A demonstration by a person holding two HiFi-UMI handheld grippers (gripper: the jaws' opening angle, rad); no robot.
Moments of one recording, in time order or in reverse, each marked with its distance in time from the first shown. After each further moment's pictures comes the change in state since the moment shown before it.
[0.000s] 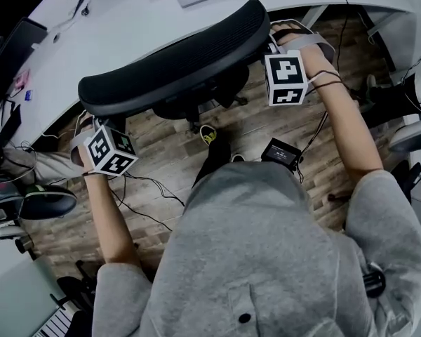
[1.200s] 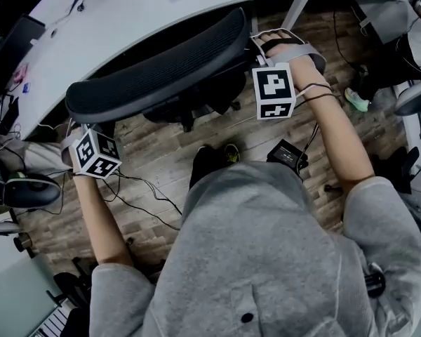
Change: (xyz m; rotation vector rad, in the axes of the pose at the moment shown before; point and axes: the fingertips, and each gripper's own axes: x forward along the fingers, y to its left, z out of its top) left arm -0.057 -0.064 -0.006 0.034 -0.038 -0.027; right arm -0.079 0.076 0.017 0.013 -0.006 -0.012
